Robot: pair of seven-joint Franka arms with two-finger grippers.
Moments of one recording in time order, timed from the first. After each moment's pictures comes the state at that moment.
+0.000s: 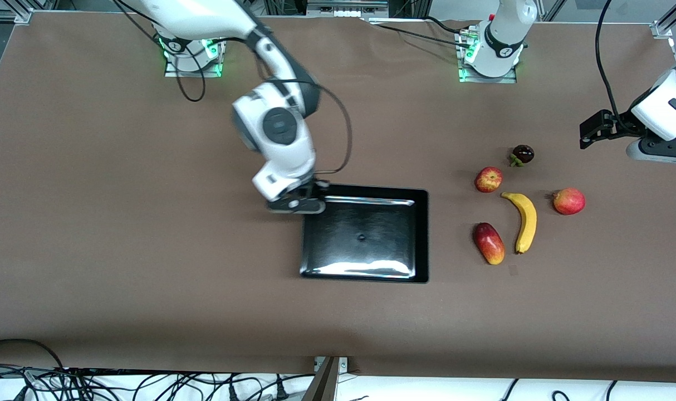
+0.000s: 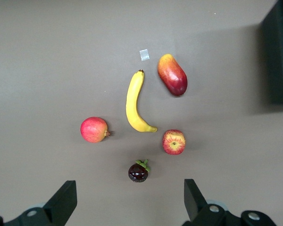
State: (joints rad) left arm -0.03 0.01 0.00 -1.63 0.06 1.61 0.08; right arm 0.51 0.57 0.09 -1.49 -0.02 2.09 0.56
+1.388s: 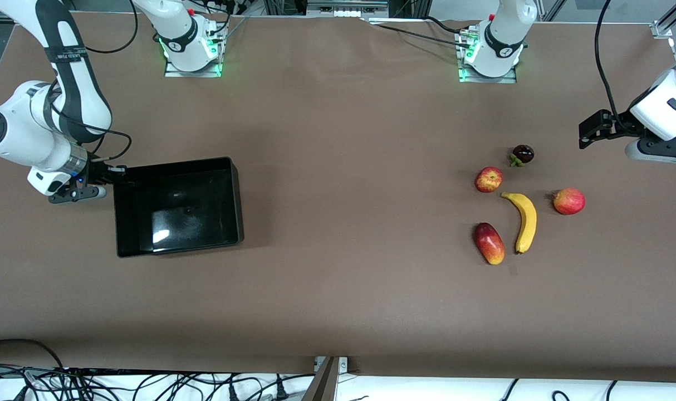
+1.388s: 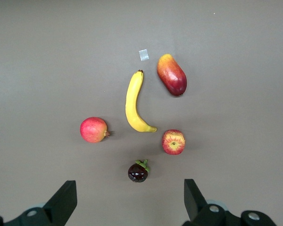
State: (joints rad) left arm -0.03 0.01 -0.01 -1.64 0.06 1.61 0.08; right arm 0.06 0.23 -0.26 -2.22 0.17 2.35 -0.45
